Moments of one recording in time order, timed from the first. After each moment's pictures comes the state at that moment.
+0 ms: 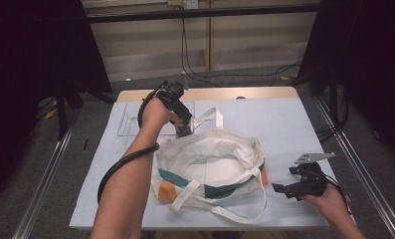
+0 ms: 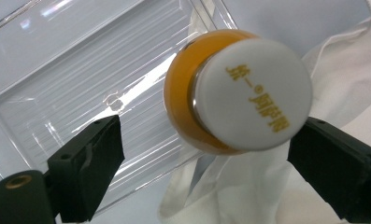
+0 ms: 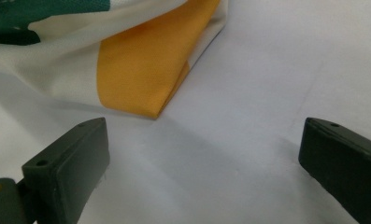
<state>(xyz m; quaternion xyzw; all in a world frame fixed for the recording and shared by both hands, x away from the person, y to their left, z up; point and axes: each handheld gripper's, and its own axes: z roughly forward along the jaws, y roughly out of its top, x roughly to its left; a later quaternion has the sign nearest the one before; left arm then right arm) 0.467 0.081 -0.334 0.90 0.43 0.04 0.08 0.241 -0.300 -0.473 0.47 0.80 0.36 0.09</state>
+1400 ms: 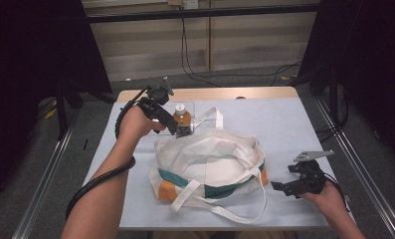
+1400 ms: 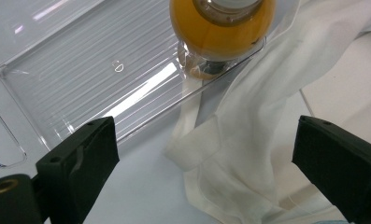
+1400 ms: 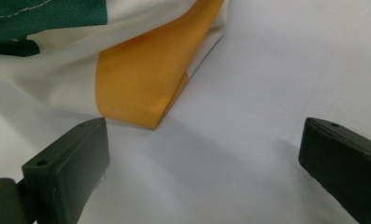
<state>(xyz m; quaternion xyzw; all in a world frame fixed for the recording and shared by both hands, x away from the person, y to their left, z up) 0.425 0.121 -0.315 0.90 0.42 0.04 0.12 0.247 -0.298 -0.471 0.47 0.80 0.36 0.09</state>
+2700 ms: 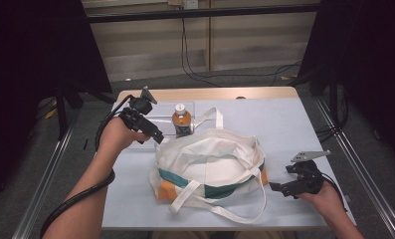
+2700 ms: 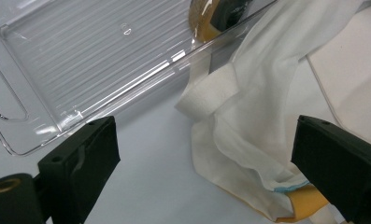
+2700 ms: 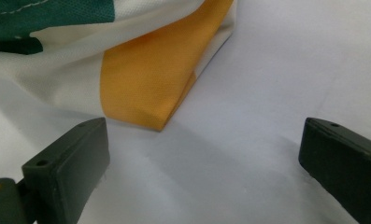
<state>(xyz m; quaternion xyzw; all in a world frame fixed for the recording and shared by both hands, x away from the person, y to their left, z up) 0.399 0.165 -0.319 0.89 0.43 0.03 0.13 0.248 -0.293 -0.473 0.46 0.80 0.36 0.08</state>
